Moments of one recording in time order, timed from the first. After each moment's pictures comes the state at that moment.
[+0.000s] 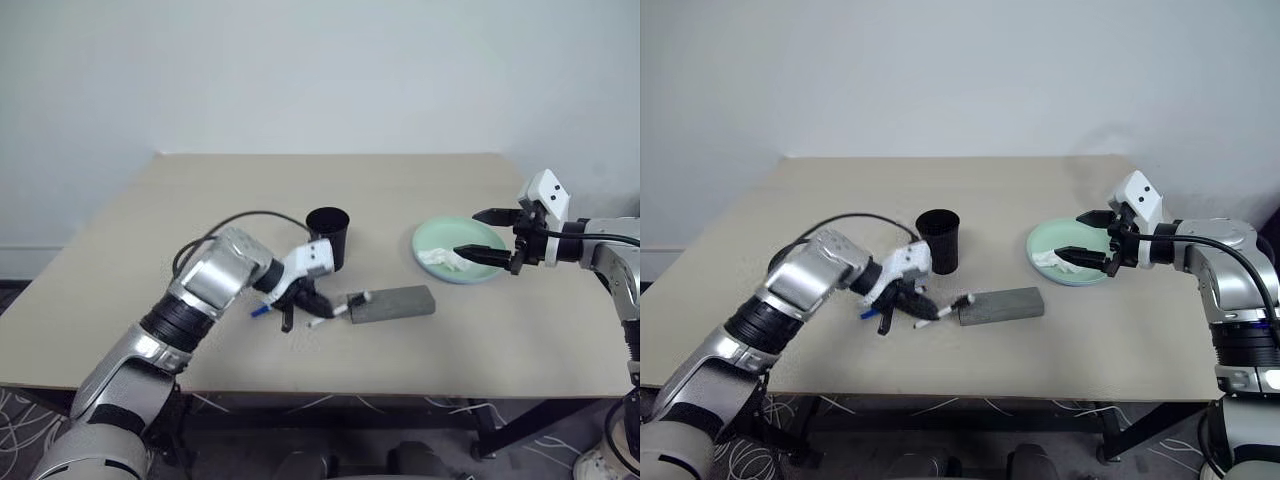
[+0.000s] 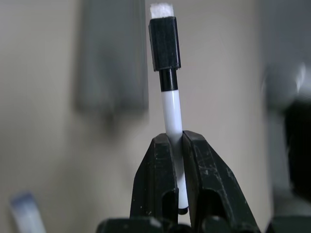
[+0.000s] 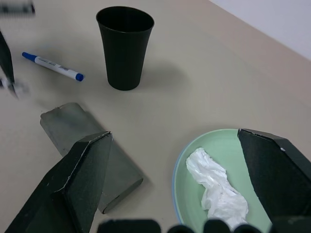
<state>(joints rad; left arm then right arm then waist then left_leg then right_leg) -0.81 0.58 -0.37 0.09 -0.20 0.76 -1.36 -0.58 -0.82 -0.02 0.15 0.31 0.51 1.14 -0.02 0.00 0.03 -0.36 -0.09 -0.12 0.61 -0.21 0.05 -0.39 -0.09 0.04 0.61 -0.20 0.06</state>
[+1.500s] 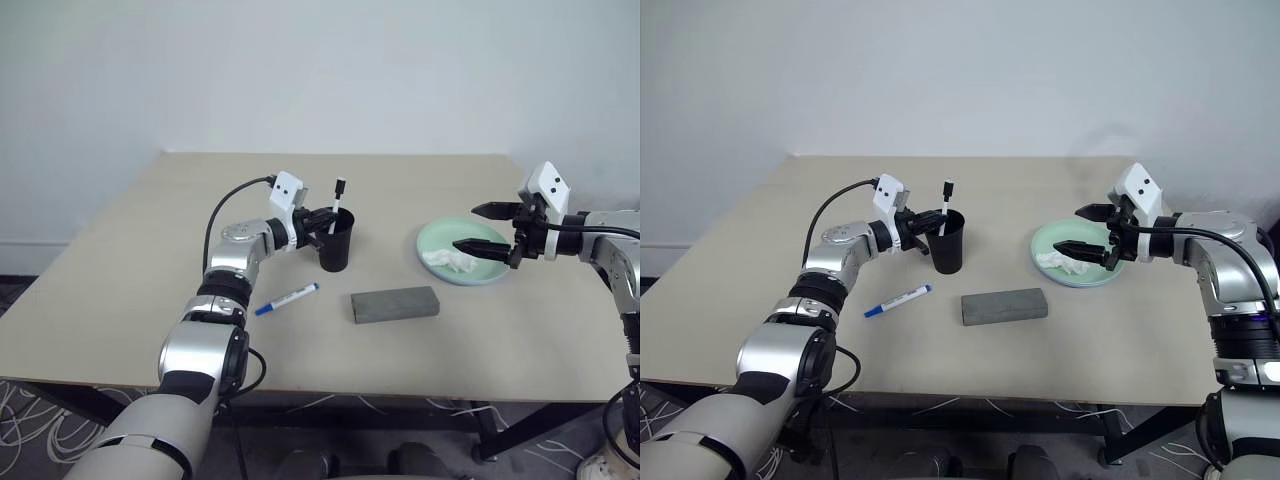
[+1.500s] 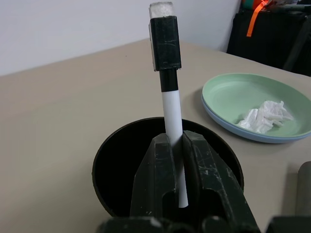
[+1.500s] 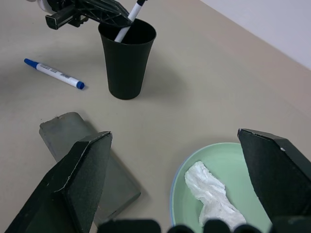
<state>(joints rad) -0.98 0.26 0.05 1.03 -0.15 0.09 -0.87 -0.62 -0.82 0.00 0.17 0.31 0.51 1.14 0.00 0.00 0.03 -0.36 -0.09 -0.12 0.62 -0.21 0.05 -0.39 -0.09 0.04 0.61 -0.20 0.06</state>
